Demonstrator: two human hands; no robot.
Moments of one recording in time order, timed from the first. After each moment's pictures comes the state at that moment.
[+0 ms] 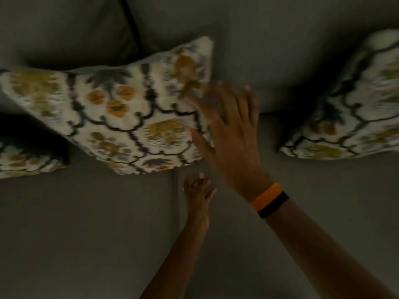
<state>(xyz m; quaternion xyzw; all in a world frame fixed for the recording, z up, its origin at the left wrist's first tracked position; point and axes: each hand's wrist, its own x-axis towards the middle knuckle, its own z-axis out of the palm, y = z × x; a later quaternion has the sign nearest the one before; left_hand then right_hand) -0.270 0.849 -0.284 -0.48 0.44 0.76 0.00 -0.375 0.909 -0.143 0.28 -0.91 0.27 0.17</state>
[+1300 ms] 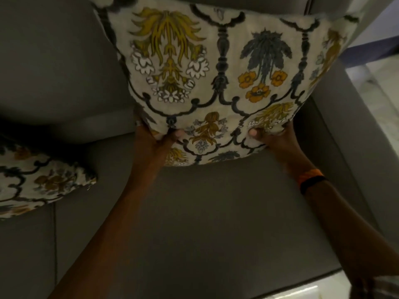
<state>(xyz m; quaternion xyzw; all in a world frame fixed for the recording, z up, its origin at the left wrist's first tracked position) -0.467 1.085 -0.215 -0.12 0.79 0.59 -0.06 -0.498 1.390 -0.227 -0.08 -0.77 0.63 -0.08</state>
